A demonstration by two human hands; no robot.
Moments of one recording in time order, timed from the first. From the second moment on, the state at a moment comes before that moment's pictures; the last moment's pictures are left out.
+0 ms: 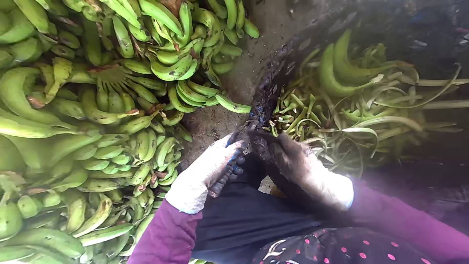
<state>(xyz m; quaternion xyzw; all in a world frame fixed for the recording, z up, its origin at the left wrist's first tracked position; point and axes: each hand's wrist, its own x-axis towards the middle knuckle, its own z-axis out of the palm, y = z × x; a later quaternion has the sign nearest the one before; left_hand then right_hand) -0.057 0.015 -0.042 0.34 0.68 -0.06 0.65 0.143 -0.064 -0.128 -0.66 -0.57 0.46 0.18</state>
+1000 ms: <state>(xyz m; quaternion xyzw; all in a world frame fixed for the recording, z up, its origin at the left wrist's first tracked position) -0.044 0.017 -0.018 0.34 0.69 -0.06 0.64 0.148 -0.054 -0.141 -0.65 -0.65 0.35 0.18</state>
